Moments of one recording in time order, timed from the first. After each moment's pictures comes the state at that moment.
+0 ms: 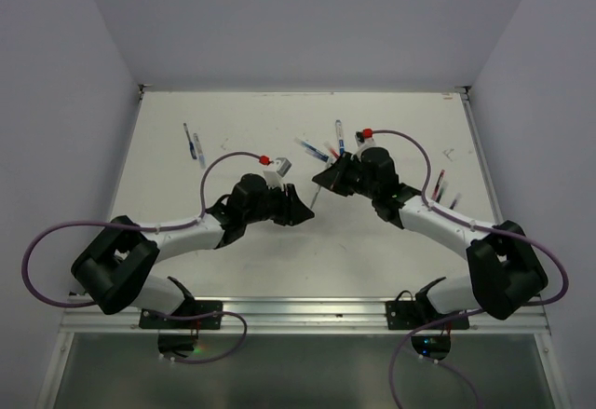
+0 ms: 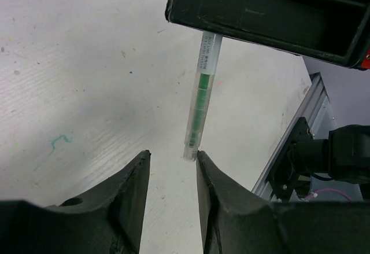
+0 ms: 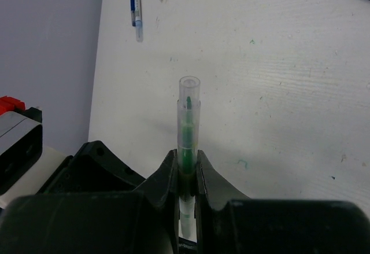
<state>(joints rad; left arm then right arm) -0.72 1.41 0.59 0.38 0.30 -0.65 0.55 1.38 0.74 0.21 -0.20 0.86</state>
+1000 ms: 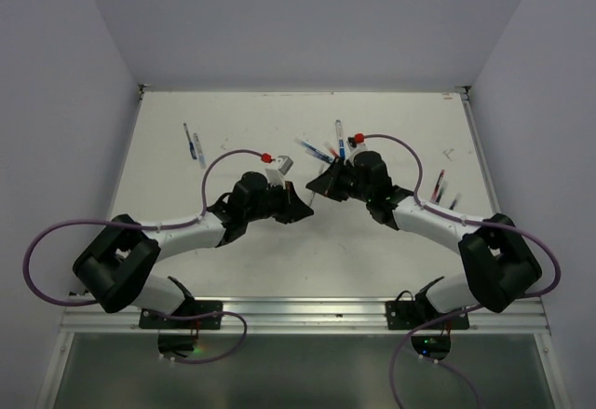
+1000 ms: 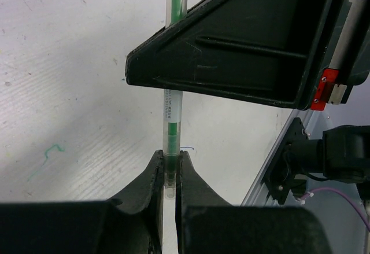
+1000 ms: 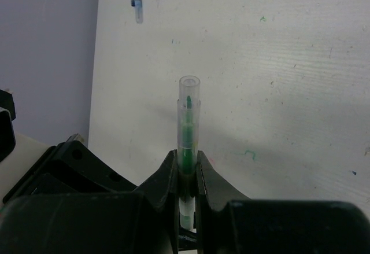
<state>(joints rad) -0.72 1.42 0.61 0.40 0.32 -0.65 0.59 1.43 0.73 0.25 -0.22 0.88</state>
